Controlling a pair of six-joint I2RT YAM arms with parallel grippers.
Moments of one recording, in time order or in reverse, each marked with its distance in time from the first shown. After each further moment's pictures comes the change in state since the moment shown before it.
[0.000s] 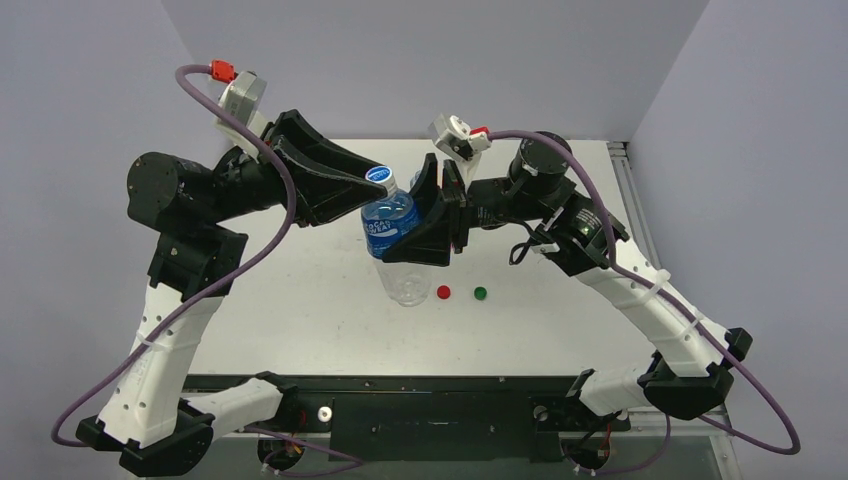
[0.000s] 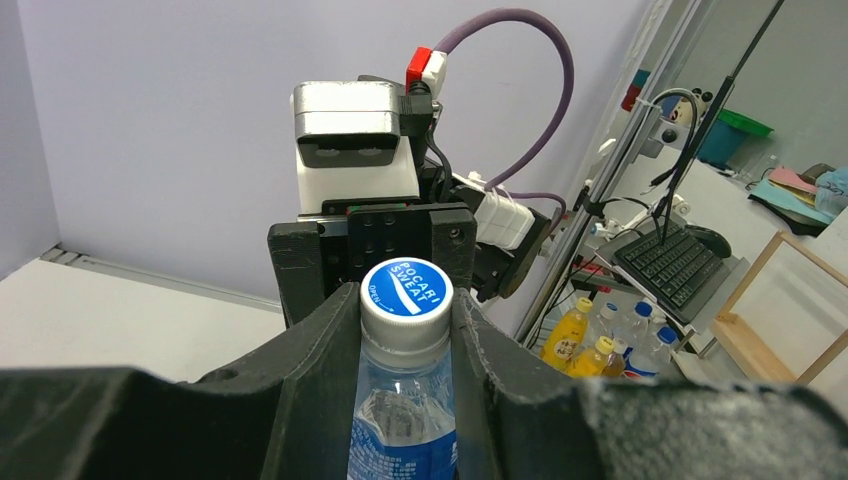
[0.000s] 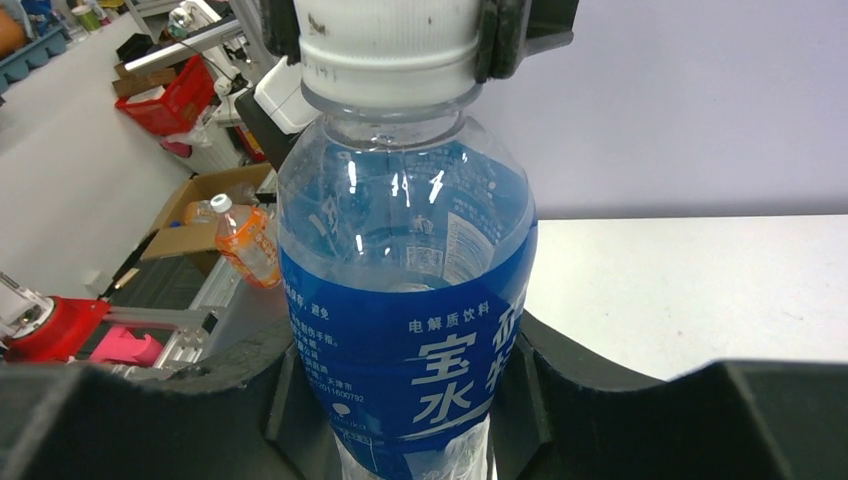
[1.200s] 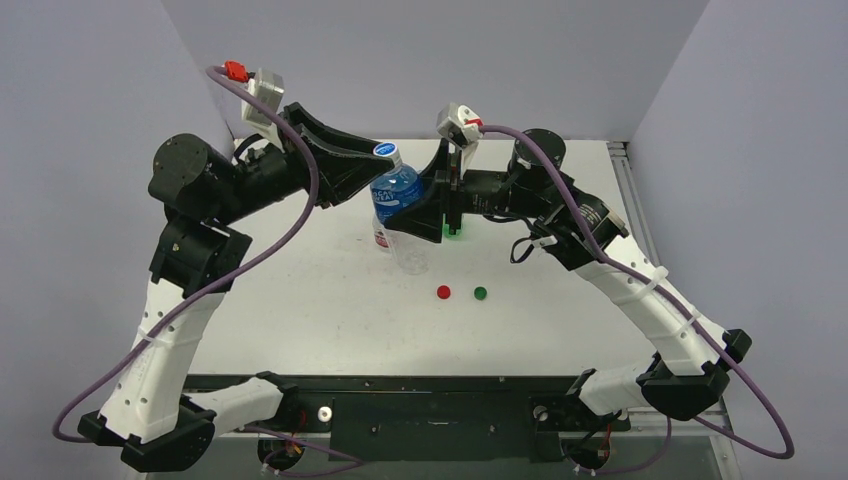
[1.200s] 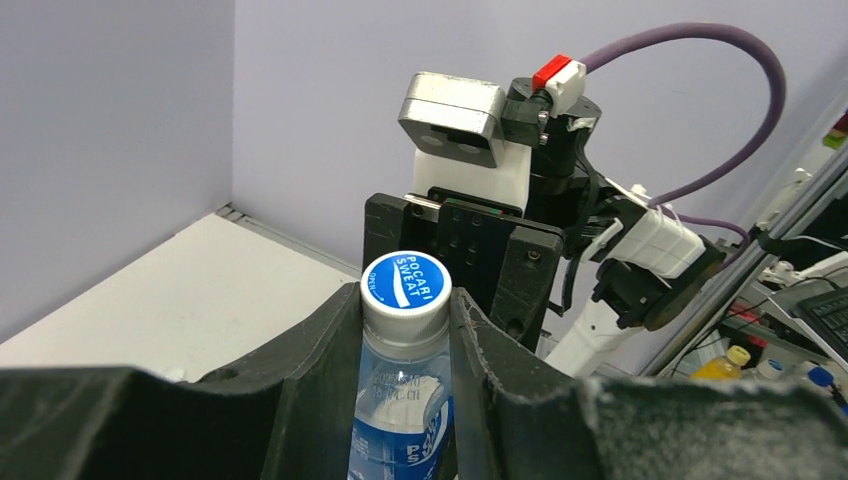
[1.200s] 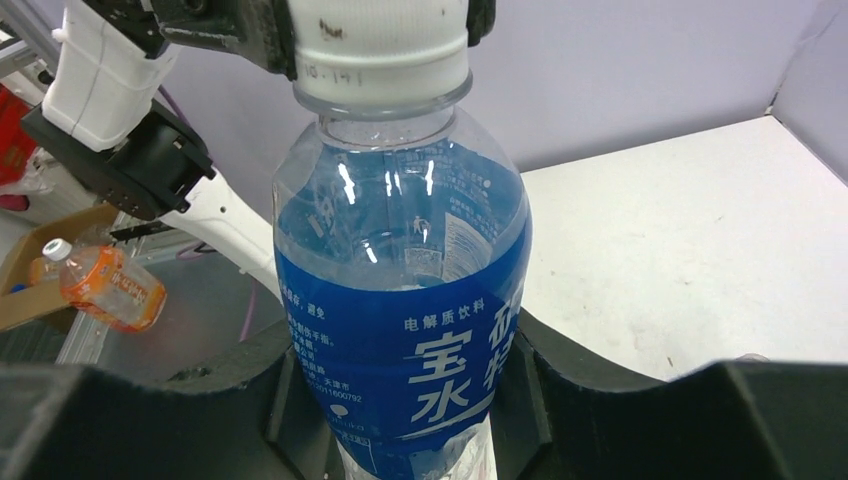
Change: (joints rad) left arm -0.006 0.020 0.031 -0.260 -0.237 0.288; right arm -0.065 0.002 -0.013 -0.110 0.225 -0.113
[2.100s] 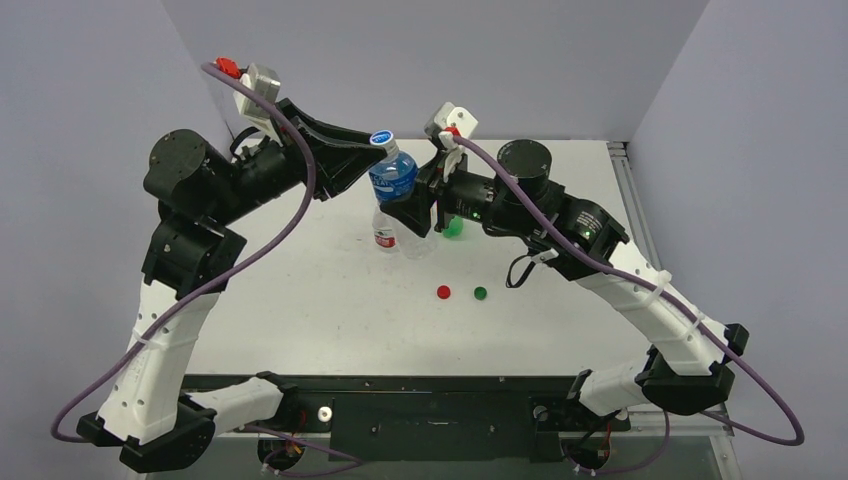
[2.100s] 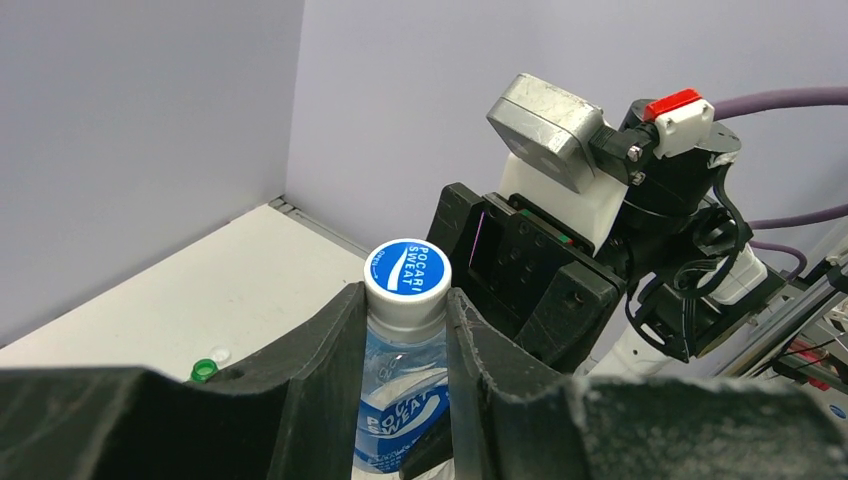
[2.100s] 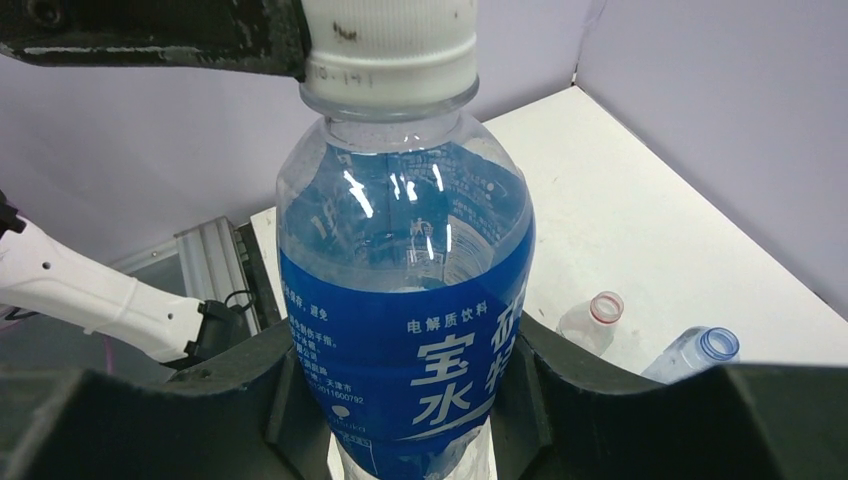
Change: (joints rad) left arm -0.005 0.013 0.050 -0.108 -0.119 0.067; right arm 0.150 0.021 0.106 -0.167 0.481 -0.136
